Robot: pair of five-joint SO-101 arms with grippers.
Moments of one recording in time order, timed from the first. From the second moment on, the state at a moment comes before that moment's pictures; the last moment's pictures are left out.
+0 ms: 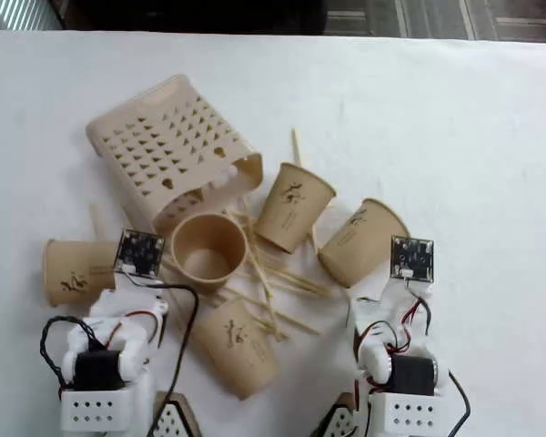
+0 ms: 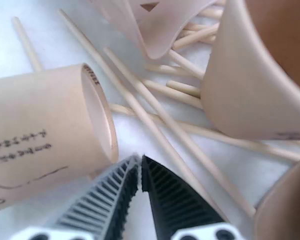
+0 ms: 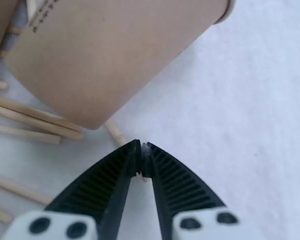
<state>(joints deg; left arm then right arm) -7.2 -104.0 97.2 73.2 -11.9 1.9 -102.8 96.4 72.2 -2.2</state>
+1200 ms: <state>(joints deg) -7.0 -104.2 87.4 73.6 -11.9 -4.5 -103.2 92.2 72.2 -2.2</state>
